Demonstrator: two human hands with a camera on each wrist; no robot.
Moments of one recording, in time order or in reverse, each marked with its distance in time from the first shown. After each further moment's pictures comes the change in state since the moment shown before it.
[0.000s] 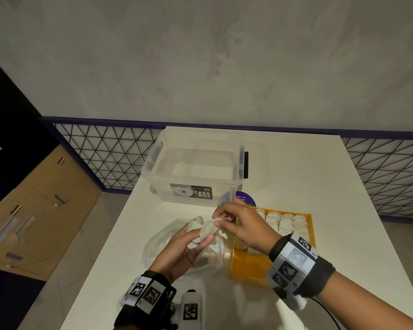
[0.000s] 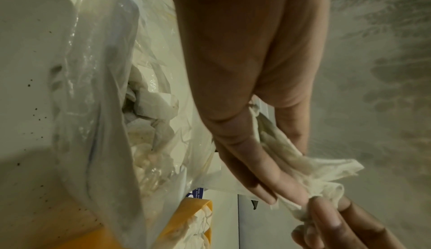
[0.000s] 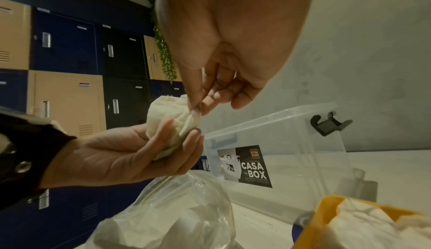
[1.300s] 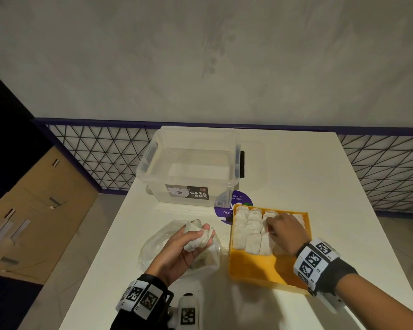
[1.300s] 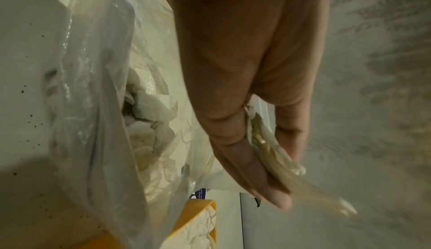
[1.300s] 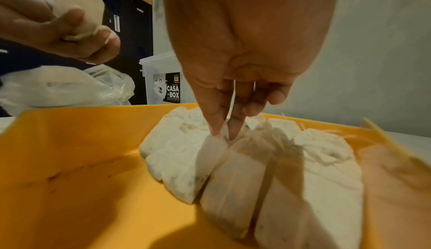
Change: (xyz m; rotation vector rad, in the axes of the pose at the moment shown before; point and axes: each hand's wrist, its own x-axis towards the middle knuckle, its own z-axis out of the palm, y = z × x) left_hand 0.001 -0.001 0.002 -0.030 0.070 -0.060; right_hand -0.035 0.117 -0.020 -0.794 -0.192 0.361
